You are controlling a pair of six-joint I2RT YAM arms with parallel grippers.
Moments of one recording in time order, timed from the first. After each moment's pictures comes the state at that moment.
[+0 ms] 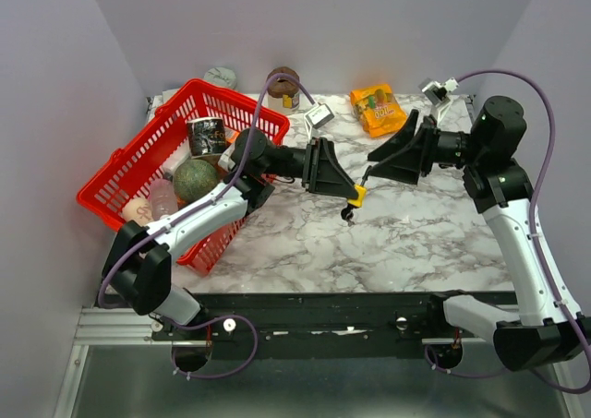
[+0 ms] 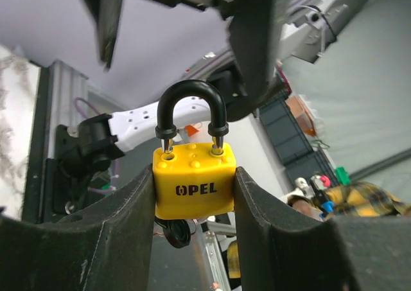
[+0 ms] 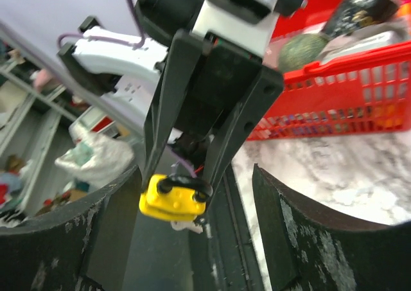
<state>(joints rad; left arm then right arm) -0.70 1.48 1.13 0.76 1.10 -1.34 0.17 1.11 1.31 -0.23 -1.25 0.50</state>
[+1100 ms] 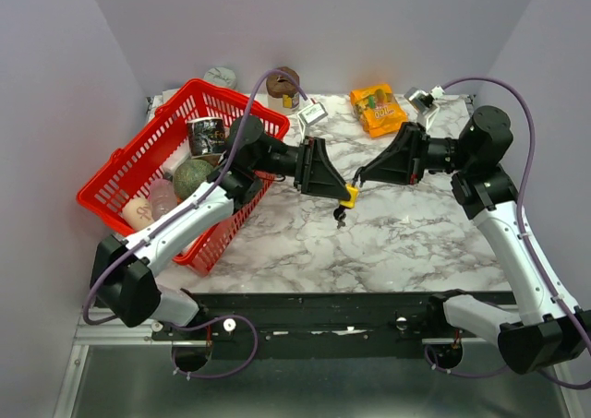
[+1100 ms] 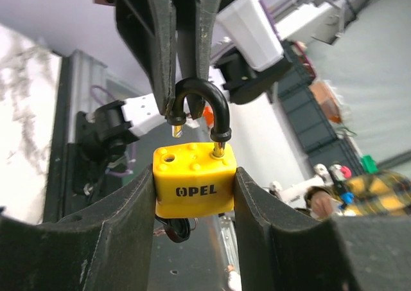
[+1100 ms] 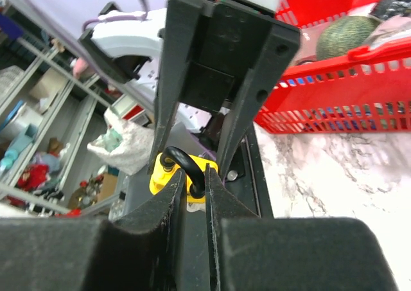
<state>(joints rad) -0.67 1.41 1.18 0.50 1.14 -1.13 0.24 1.09 1.18 0.00 -1.31 0.68</state>
